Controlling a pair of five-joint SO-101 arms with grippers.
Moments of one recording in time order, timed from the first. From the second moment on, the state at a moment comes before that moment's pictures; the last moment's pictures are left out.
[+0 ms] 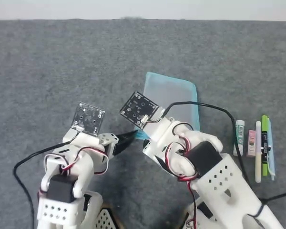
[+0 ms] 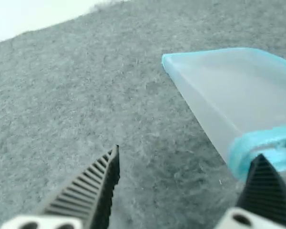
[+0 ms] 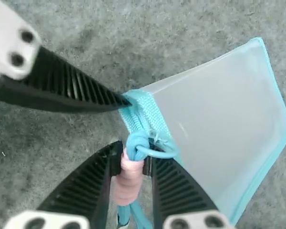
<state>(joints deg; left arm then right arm) 4.6 -83.9 71.5 62.5 -5.0 -42.5 -47.6 35.6 75.3 16.3</state>
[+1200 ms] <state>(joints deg) 6.7 -83.8 90.3 36.0 -5.0 -54.7 -47.6 35.3 81.1 18.3</state>
